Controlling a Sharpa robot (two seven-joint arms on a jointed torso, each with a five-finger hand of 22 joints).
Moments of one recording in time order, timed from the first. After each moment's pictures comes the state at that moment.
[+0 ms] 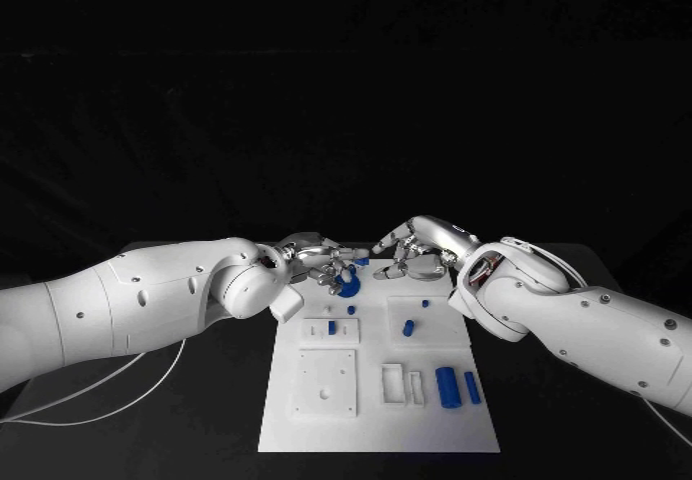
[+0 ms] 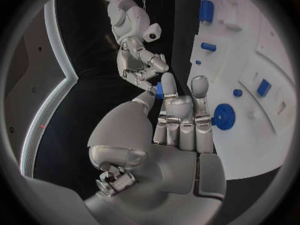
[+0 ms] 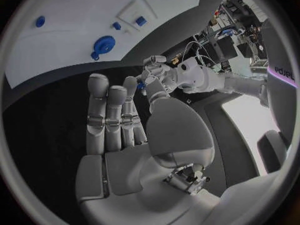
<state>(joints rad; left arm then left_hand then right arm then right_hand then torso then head) 1.38 -0.68 -0.20 1.34 -0.20 -0.06 0.01 1.20 0.05 0.29 0.03 0.09 1.14 0.02 0.06 0.93 1.42 -0.06 0.44 0.39 1.37 -0.11 1.18 0.72 0.05 1.28 -0.13 0.51 1.31 1.10 -0.69 0.19 1.48 -1.43 -0.30 -0.02 1.27 -0.04 -0.02 -0.18 0.31 1.05 0.10 0.07 0.07 1.37 -0.02 0.40 0.85 1.36 -0.08 0.86 0.94 0.10 1.46 -0.10 0.42 1.31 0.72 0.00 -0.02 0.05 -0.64</state>
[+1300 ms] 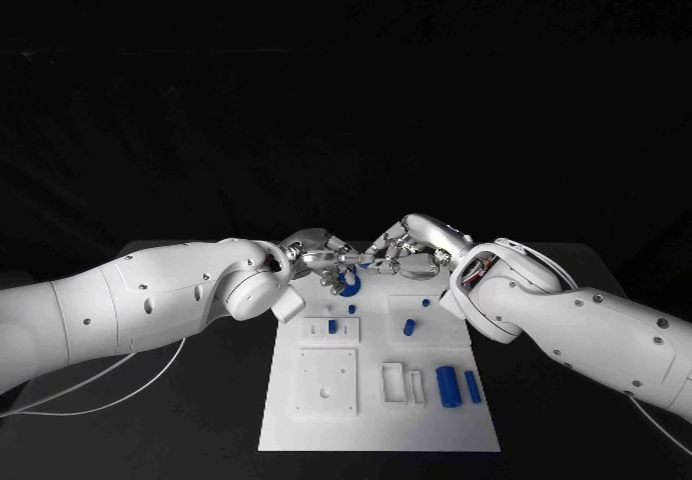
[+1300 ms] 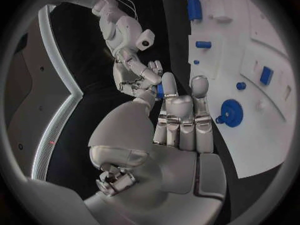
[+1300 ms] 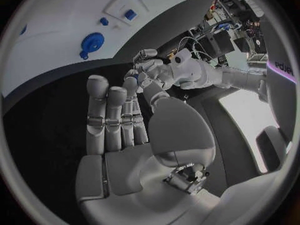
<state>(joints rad) 1.38 -0.67 -0.20 1.34 -0.35 -0.07 0.07 1.24 0.05 0.26 0.00 0.05 1.14 0.02 0.06 0.87 1.43 -0.06 0.42 0.38 1.37 -0.12 1.17 0.72 0.05 1.28 -0.13 0.50 1.31 1.10 -0.67 0.18 1.48 -1.38 -0.33 0.00 1.25 -0.02 0.23 -0.20 0.15 1.20 0.06 0.06 0.08 1.36 -0.03 0.41 0.86 1.37 -0.09 0.86 0.98 0.08 1.46 -0.10 0.47 1.31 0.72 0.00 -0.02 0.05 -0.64</state>
